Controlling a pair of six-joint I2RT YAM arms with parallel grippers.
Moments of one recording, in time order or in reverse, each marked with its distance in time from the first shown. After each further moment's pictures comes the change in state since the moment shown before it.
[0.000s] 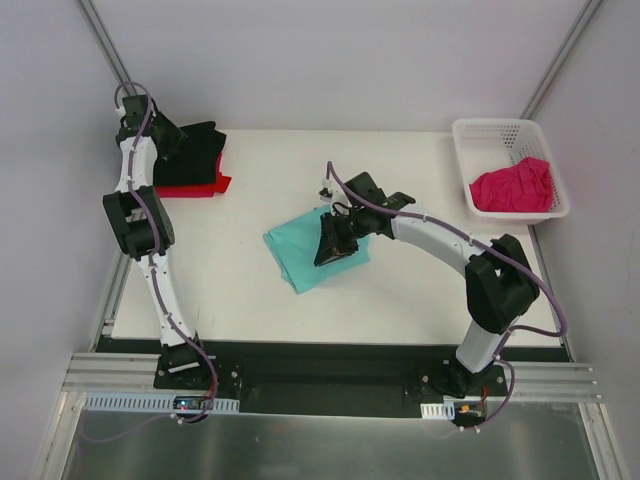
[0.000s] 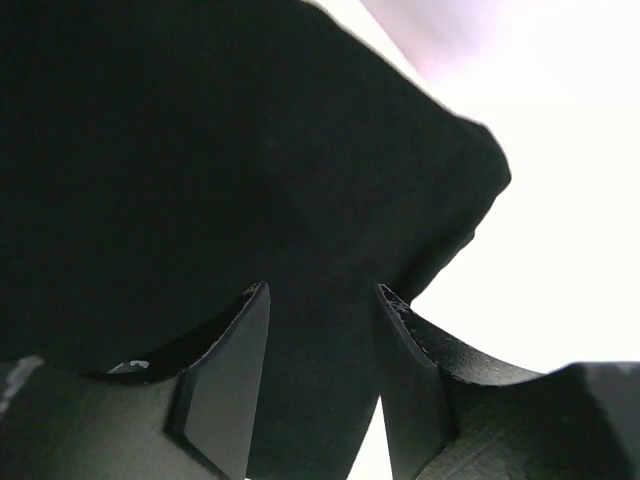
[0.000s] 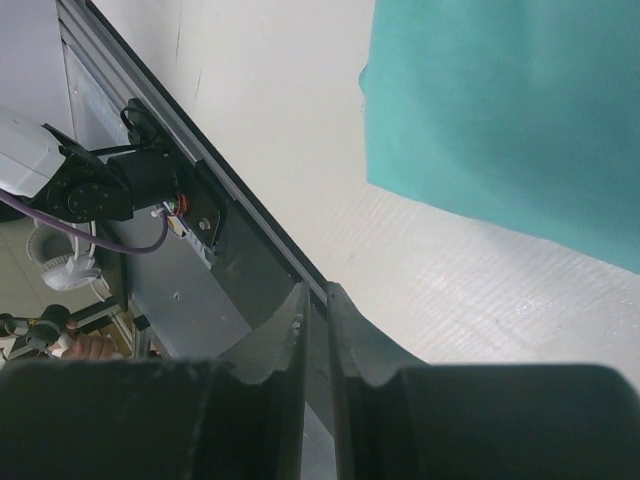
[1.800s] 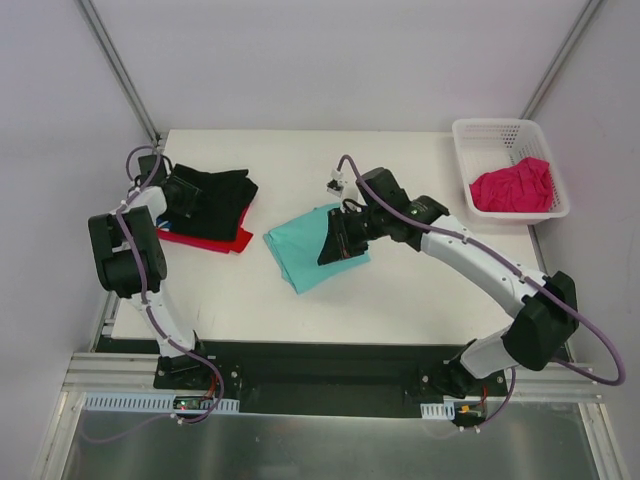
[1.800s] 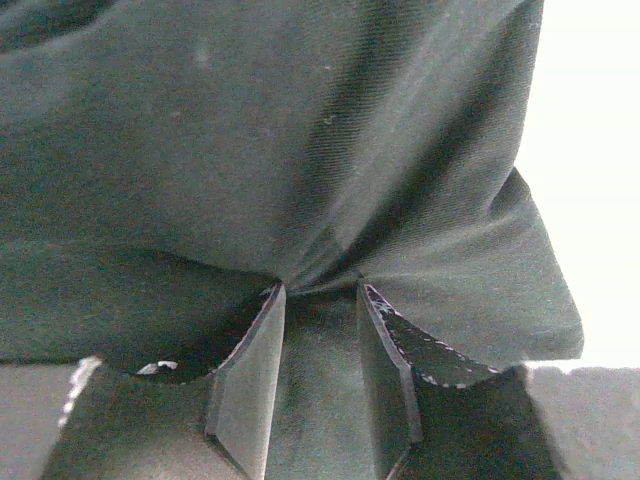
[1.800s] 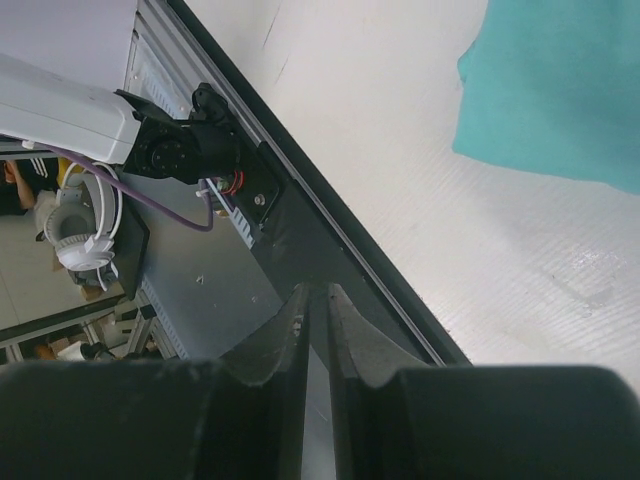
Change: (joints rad) left arm 0.011 -0.490 -0.986 0.309 0.071 -0.261; right arm 0.056 -0.251 -0.002 -0.084 0.037 0.020
